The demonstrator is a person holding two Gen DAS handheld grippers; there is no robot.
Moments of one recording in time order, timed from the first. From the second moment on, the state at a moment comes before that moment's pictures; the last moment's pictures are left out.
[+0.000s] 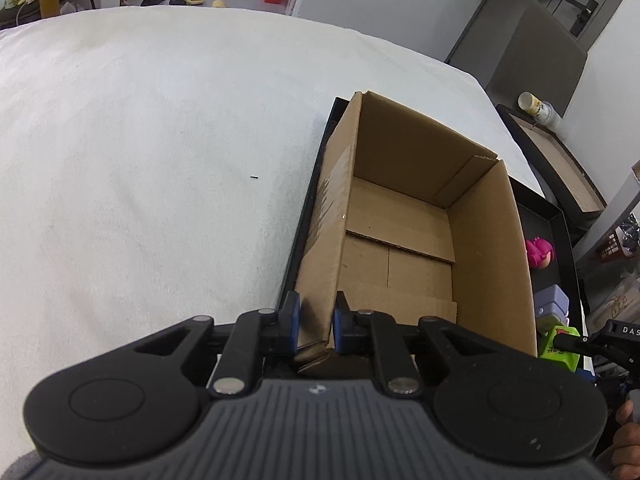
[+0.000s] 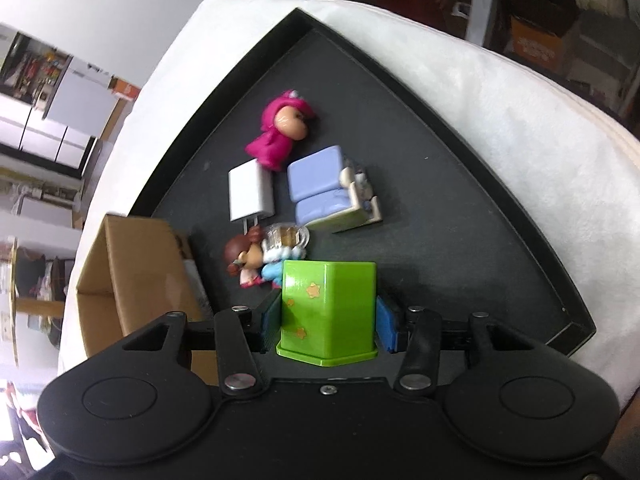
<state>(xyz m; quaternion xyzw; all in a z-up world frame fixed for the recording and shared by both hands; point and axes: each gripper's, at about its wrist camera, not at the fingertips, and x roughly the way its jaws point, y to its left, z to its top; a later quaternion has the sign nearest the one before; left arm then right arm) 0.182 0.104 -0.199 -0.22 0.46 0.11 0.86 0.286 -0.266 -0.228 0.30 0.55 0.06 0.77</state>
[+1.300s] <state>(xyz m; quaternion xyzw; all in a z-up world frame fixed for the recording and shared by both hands) 0.188 0.103 -0.200 -0.22 0.47 0.08 0.85 0.284 -0.161 -0.119 0.17 0.48 0.17 0.84</state>
